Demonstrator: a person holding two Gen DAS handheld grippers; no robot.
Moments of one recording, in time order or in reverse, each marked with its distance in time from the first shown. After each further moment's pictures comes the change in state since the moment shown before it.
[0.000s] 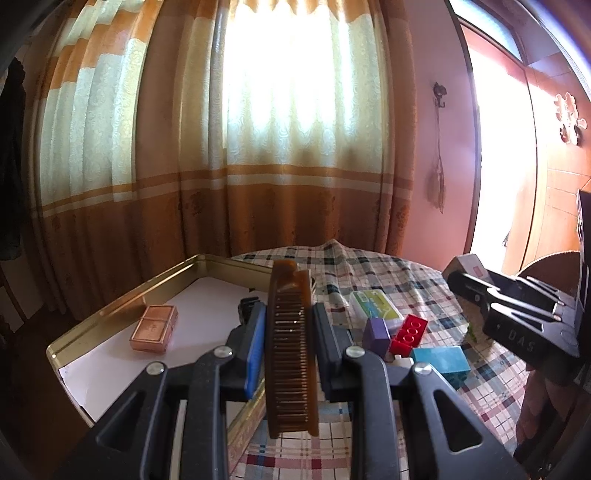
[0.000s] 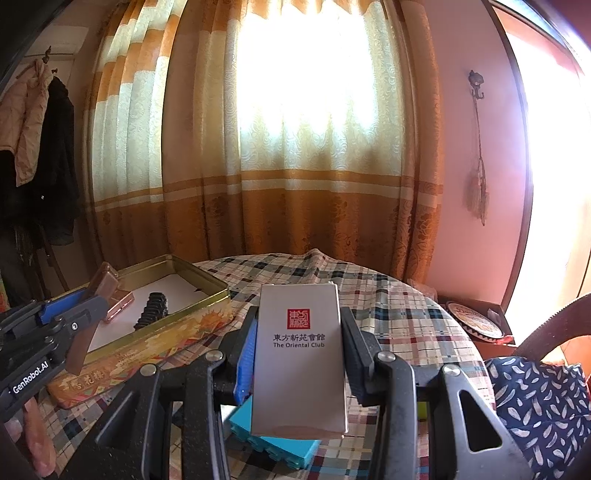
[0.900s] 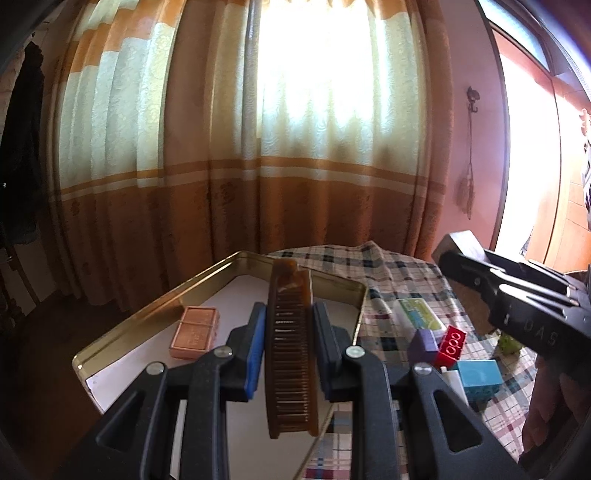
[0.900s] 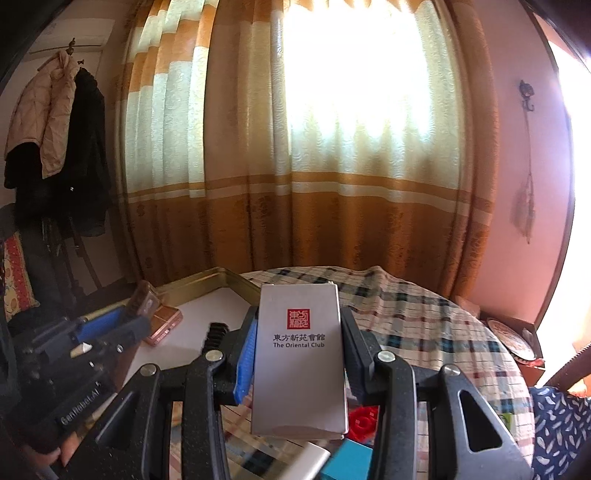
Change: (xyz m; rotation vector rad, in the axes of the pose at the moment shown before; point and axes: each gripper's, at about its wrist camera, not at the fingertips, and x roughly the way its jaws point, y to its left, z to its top) left arm 0.015 0.048 0.012 -0.056 0.044 0.077; right arm 0.028 0.064 0.044 -0.065 0.032 0.141
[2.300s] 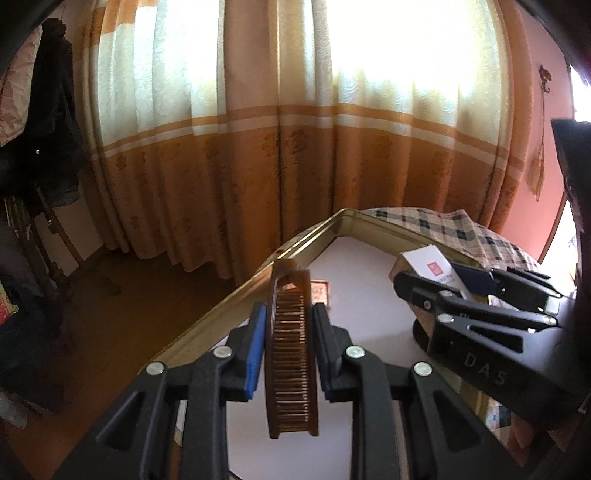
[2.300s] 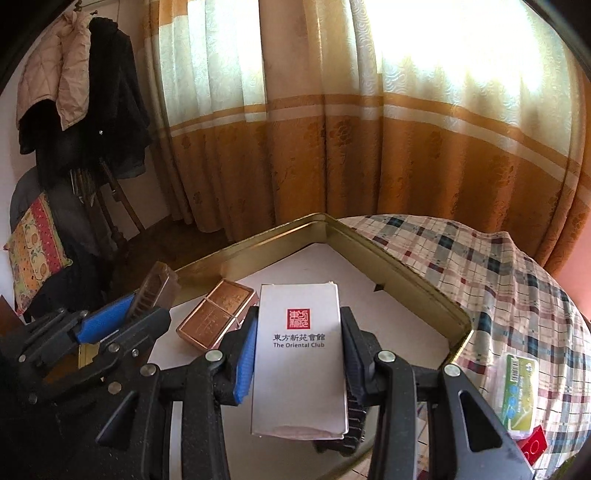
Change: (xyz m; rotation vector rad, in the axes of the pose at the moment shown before) left arm 0.049 0.084 0.006 -0.053 0.209 0.208; right arm 0.129 0.095 0.005 -0.053 0.300 0.219
